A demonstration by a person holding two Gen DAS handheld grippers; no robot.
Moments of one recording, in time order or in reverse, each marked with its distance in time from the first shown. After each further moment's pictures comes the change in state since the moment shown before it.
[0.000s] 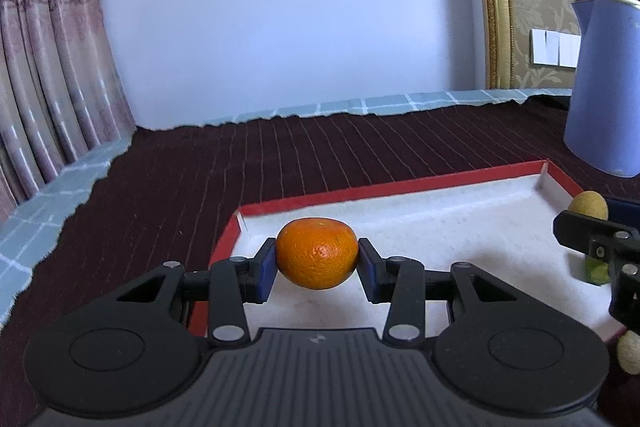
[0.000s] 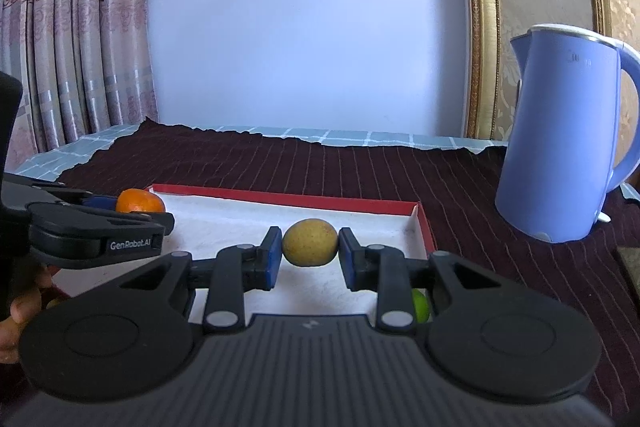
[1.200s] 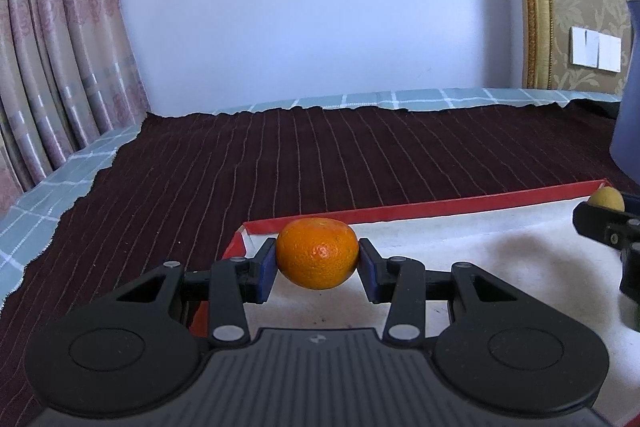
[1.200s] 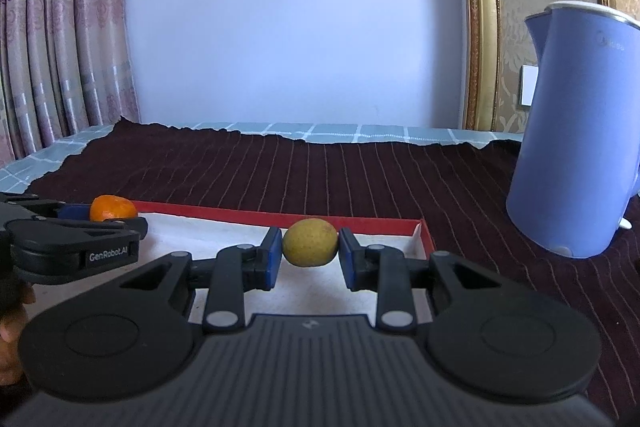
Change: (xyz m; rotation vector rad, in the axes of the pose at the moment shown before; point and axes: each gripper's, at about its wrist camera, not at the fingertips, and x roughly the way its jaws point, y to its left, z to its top) left arm 0.052 0.005 0.016 -0.045 0.046 0.062; right arm 0.061 -0.011 0.019 0.034 0.039 -0.036
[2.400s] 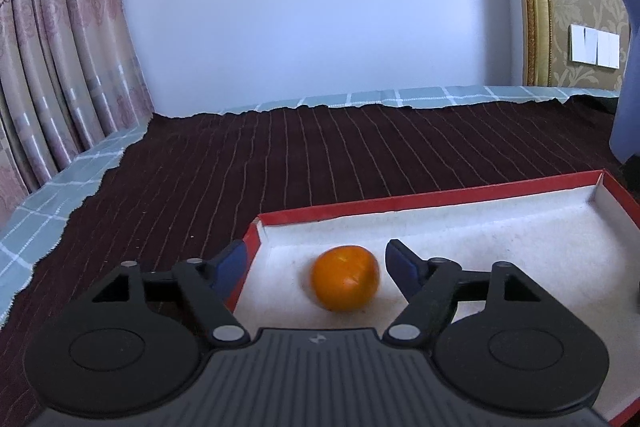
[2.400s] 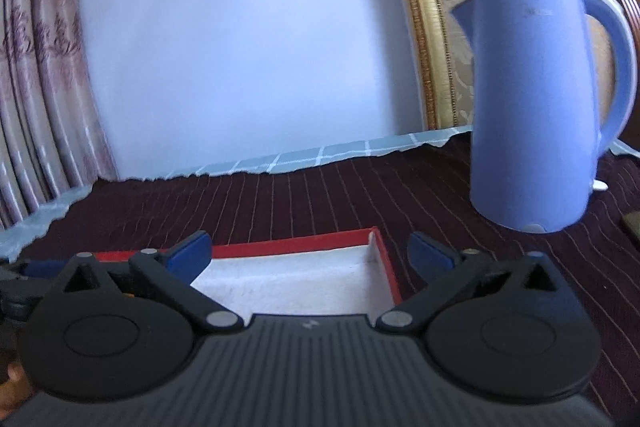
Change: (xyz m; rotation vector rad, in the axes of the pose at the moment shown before) left arm -0.012 0.010 -0.009 0.012 -0.011 0.007; right arm -0.024 -0.037 -0.011 0.200 -0.121 -0.045
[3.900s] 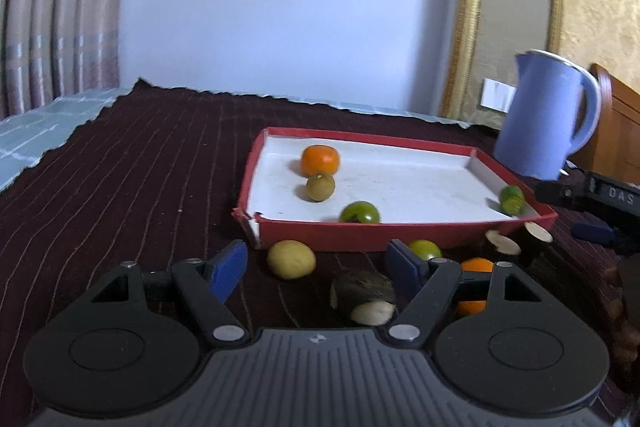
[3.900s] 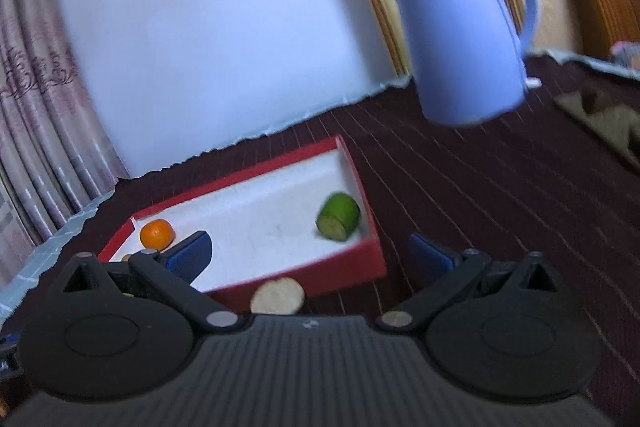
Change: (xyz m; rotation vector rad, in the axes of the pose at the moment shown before) left arm -0.130 0.073 -0.120 -0.151 -0.107 -0.309; right arm -0.092 -0.024 -0.062 0.177 0.071 0.023
